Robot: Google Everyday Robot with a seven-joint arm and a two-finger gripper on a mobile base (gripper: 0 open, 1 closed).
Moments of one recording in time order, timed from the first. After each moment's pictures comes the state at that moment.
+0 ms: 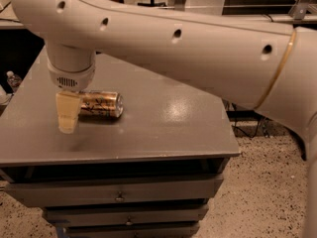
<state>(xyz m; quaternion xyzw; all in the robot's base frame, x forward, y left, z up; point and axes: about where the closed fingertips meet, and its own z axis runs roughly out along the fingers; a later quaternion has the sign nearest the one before) 0.523 0.193 0.874 -0.68 0.70 0.01 0.20</state>
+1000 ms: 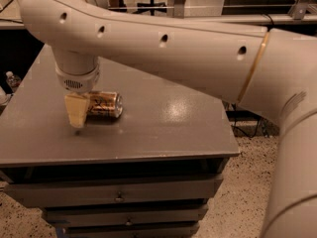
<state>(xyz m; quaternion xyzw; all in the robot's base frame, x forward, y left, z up) 0.543 0.186 0.848 -0.67 0.72 -0.01 0.17</state>
